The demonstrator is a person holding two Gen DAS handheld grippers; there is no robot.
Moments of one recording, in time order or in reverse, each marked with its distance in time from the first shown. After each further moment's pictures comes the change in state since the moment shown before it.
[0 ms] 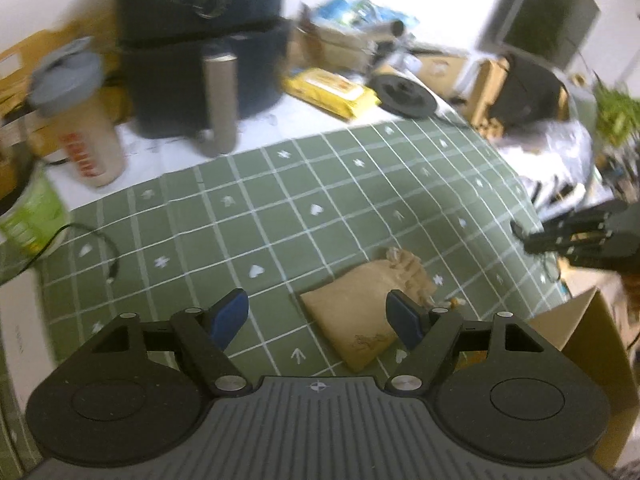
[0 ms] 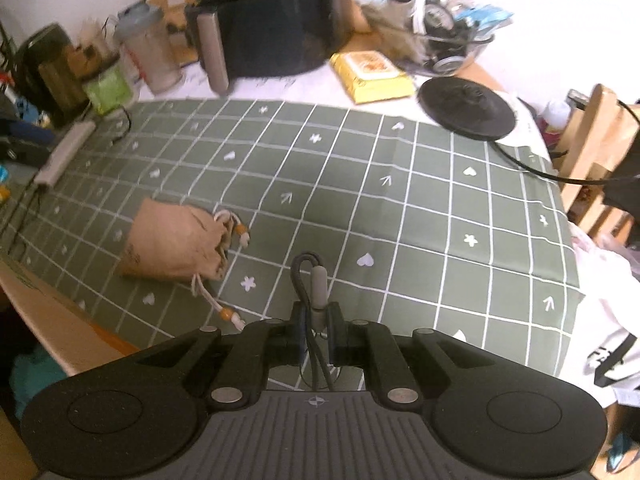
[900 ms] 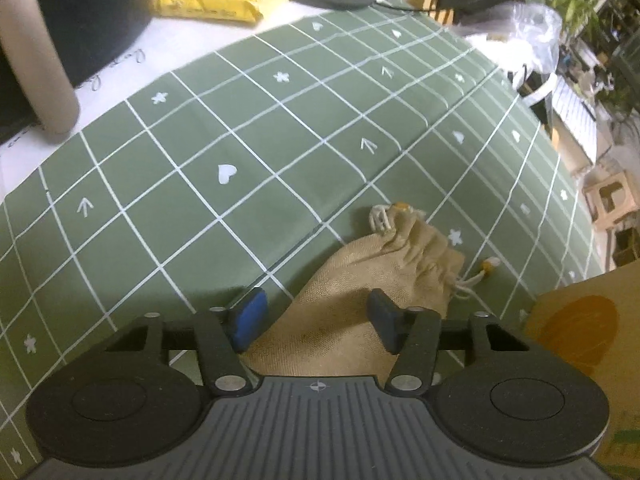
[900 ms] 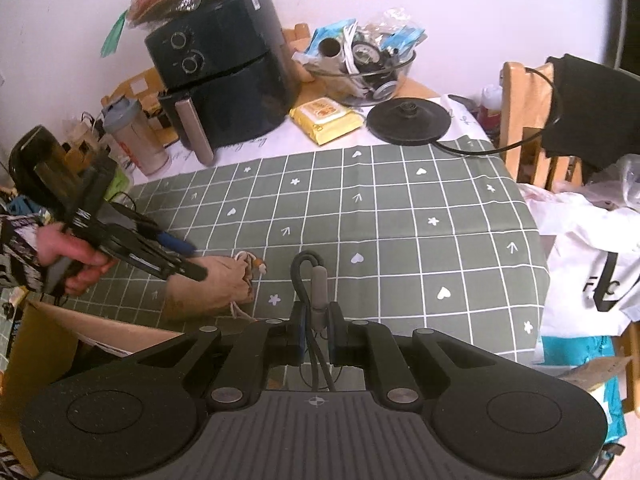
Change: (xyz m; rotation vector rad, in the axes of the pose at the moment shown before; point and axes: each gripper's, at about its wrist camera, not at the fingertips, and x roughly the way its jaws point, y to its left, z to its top) left arm 0.148 -0.016 0.014 0.260 0.205 -0.154; right arm -0.081 0.006 -0.038 0.259 -0.148 -0.015
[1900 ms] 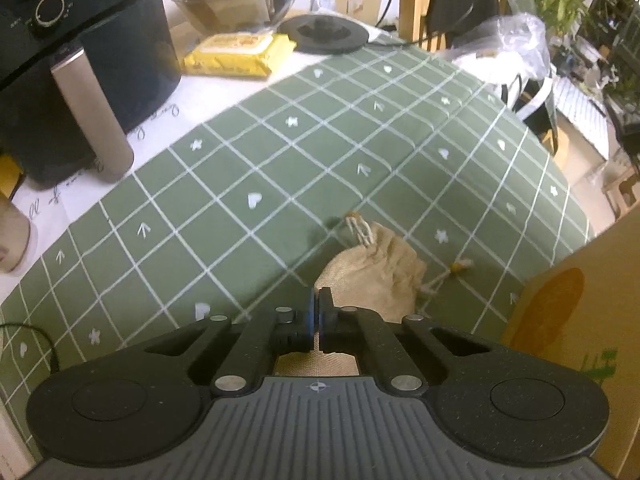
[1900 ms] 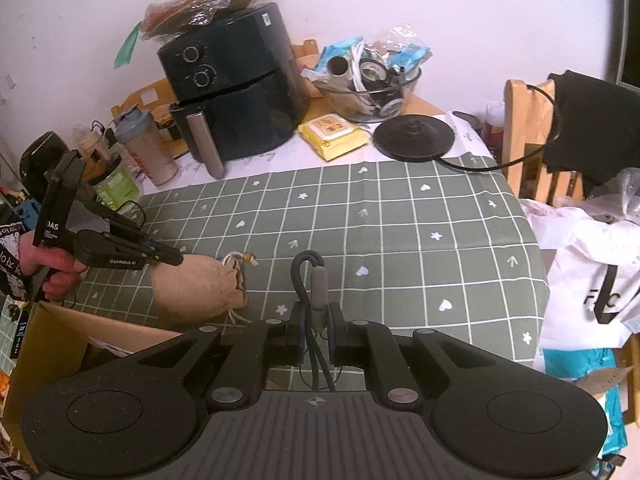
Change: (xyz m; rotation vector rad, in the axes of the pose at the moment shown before) left arm -0.058 -0.022 -0.022 0.060 -0.096 0.116; right arm -0.010 0.002 0.000 -0.030 -0.038 0.027
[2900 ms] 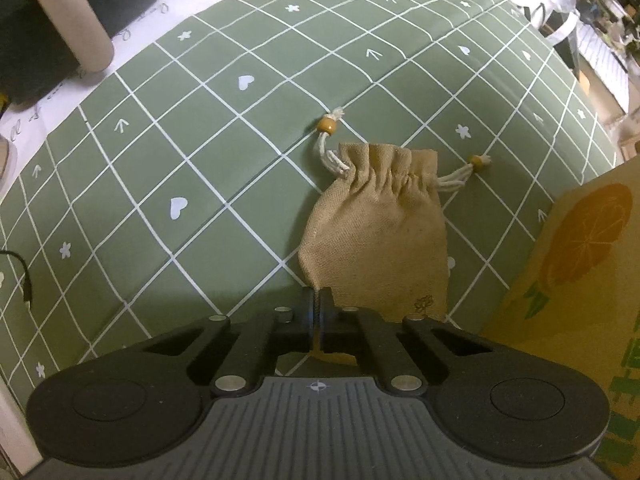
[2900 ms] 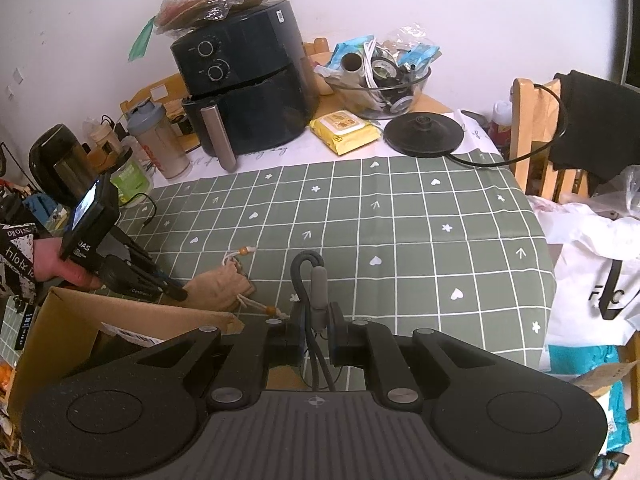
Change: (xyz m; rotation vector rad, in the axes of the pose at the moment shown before) left arm 0.035 -0.010 -0.027 -0.027 0.227 0.017; right arm -0.008 0.012 -0.012 -0.010 -0.002 0.009
